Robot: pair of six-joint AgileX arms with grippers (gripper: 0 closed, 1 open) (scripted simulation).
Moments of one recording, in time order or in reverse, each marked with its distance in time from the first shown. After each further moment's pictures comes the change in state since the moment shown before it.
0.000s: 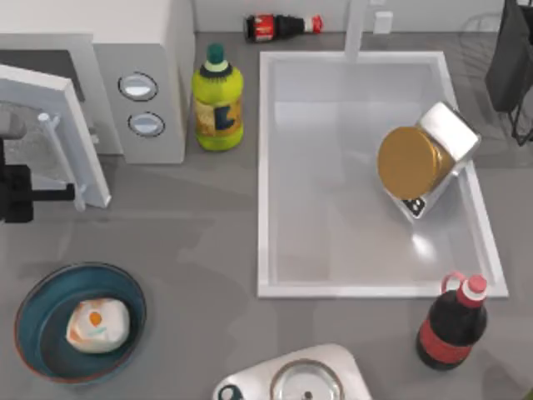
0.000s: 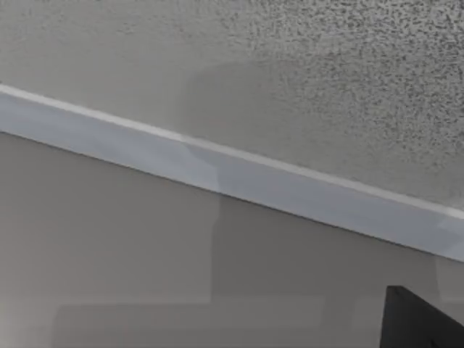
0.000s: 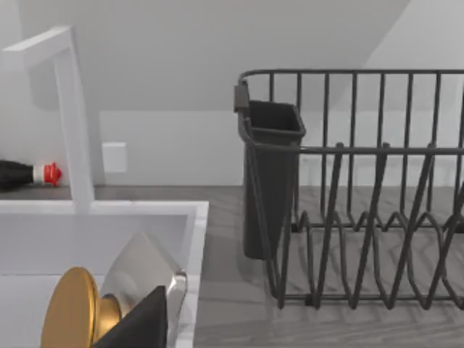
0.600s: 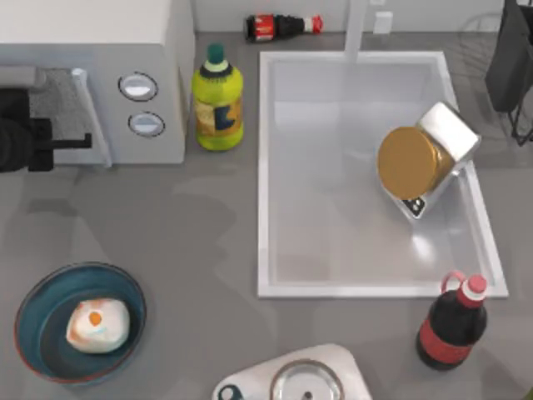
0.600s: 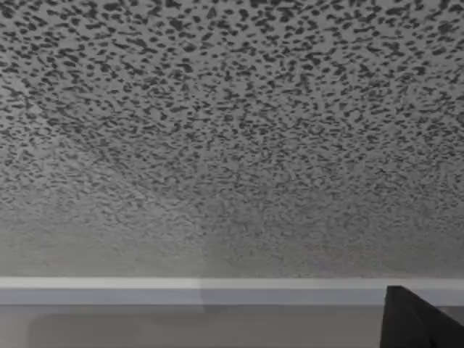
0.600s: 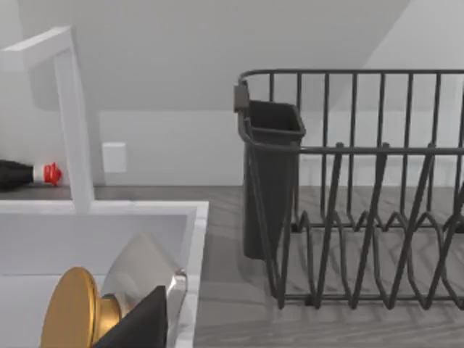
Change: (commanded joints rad) left arm -0.020 0.348 0.382 -0.031 -0.010 -0.011; right arm 0.000 0.000 0.000 0.000 0.000 0.000
